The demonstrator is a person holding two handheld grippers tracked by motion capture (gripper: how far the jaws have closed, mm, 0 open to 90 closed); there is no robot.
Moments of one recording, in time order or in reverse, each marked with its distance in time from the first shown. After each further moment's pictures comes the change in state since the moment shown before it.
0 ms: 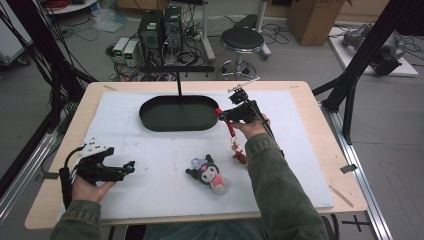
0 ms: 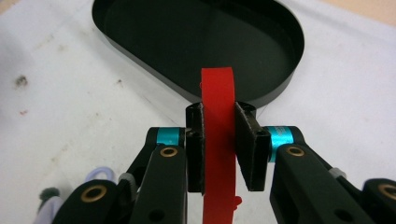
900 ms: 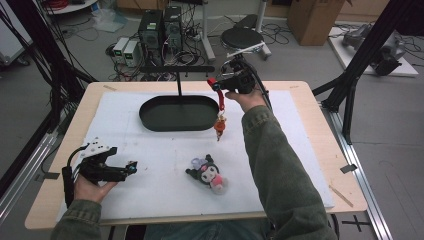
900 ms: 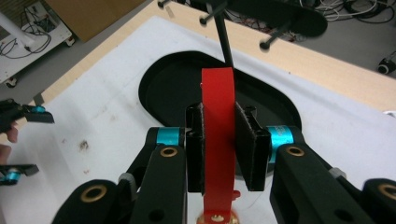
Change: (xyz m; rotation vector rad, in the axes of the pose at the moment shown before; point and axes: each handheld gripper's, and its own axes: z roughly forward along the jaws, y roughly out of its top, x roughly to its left) left arm -0.003 0.003 0.003 0.005 -0.031 0.018; right arm 0.008 0.077 -0.047 -0.121 0.070 0.030
